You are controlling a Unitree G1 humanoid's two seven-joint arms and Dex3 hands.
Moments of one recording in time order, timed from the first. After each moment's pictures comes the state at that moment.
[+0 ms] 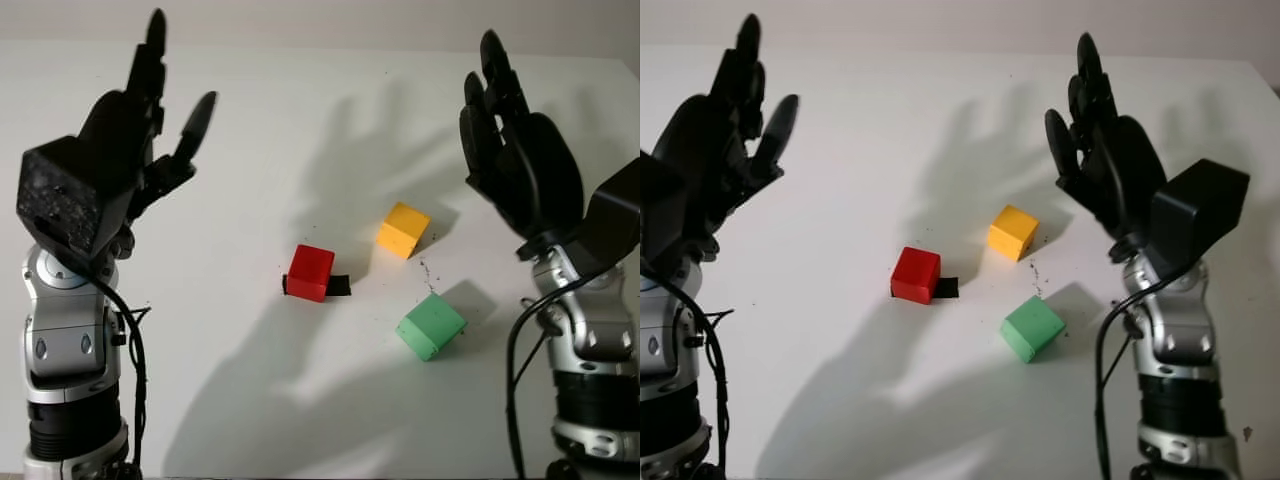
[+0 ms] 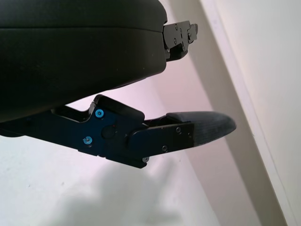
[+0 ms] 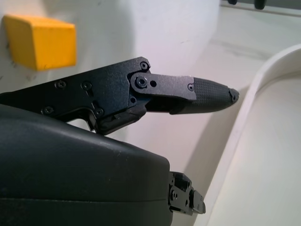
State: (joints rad) left arm -0.40 0.24 0.28 -0.29 0.08 0.38 -0.24; right arm -0.52 -0.46 -0.16 0.03 0.10 0.09 0.36
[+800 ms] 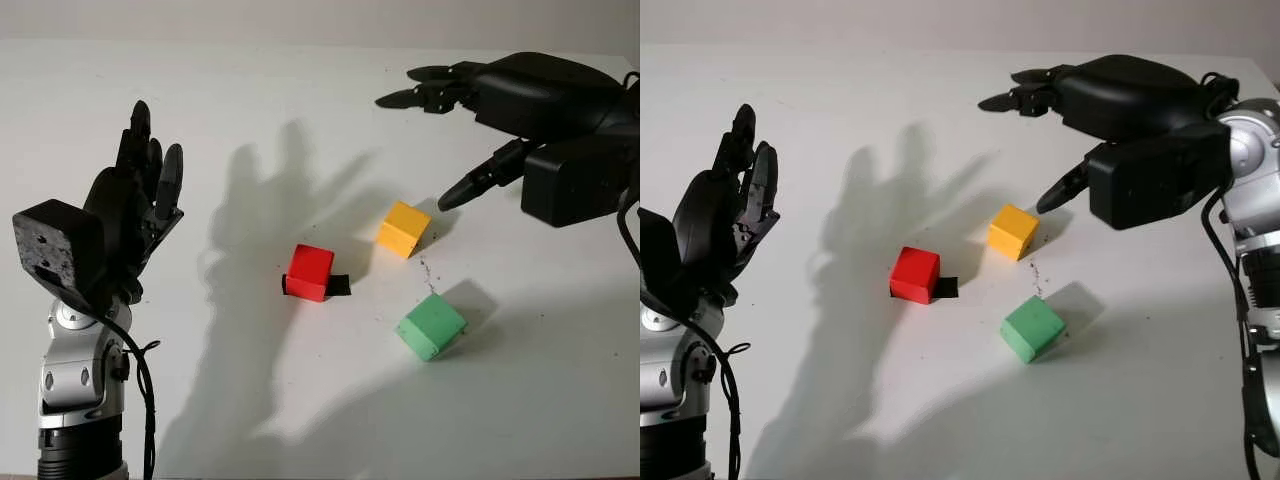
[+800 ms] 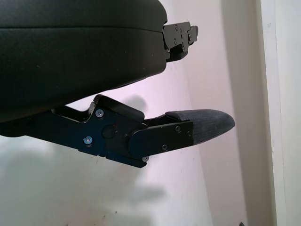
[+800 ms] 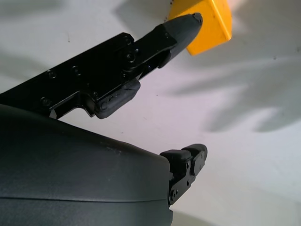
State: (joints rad) left arm -0.27 0.22 0.26 -0.18 -0.09 0.26 -0.17; right arm -0.92 -0.84 0.21 0.42 -0.50 -0.58 0.61
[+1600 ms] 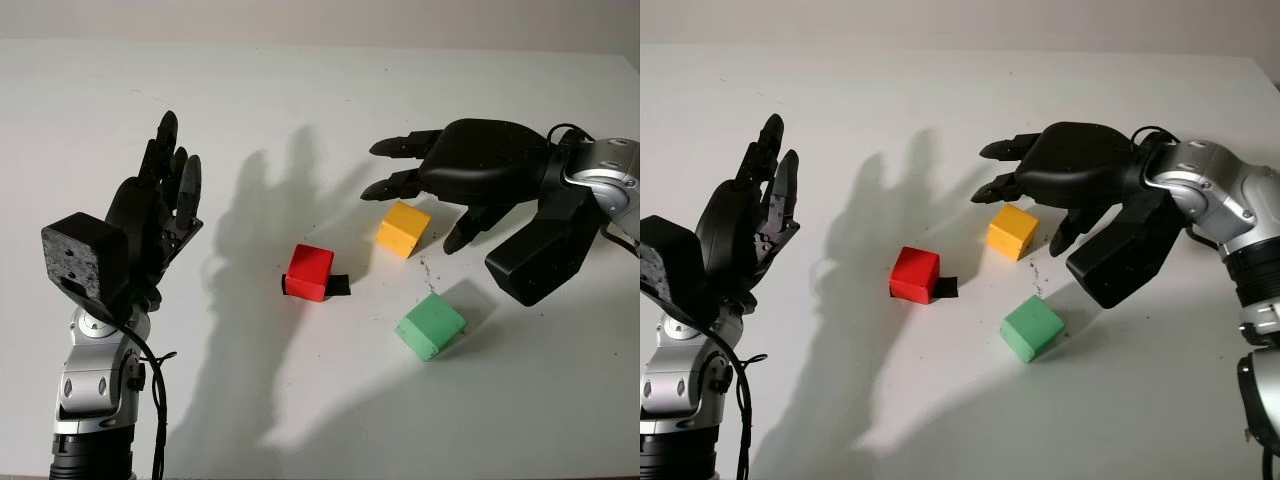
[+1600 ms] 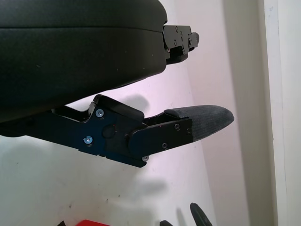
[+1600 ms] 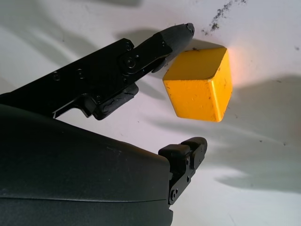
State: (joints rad) left arm -0.25 0.22 0.20 -0.18 -0.08 0.25 -0.13; right arm -0.95 -0.84 0.36 0.61 -0.78 -0.88 0.32
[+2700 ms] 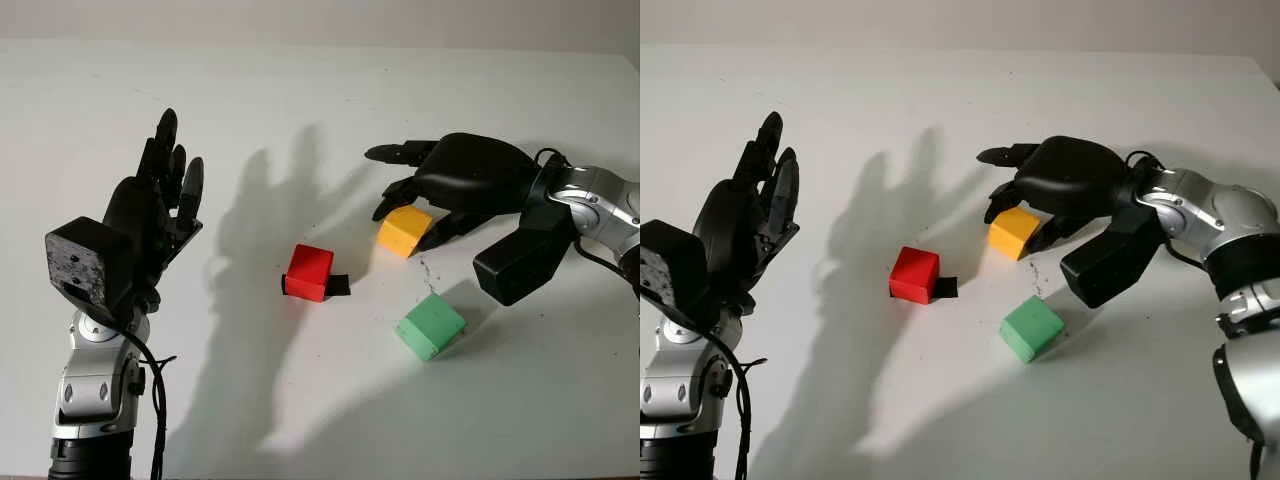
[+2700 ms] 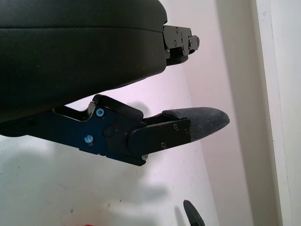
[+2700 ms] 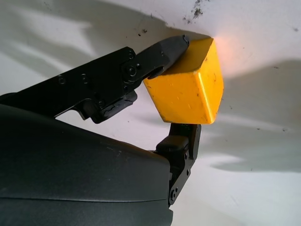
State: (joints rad) left arm -0.24 0.23 0.19 -0.20 -0.06 0.22 -0.12; right arm -1.02 -0.79 0.48 0.87 -0.90 -0.96 -0.03
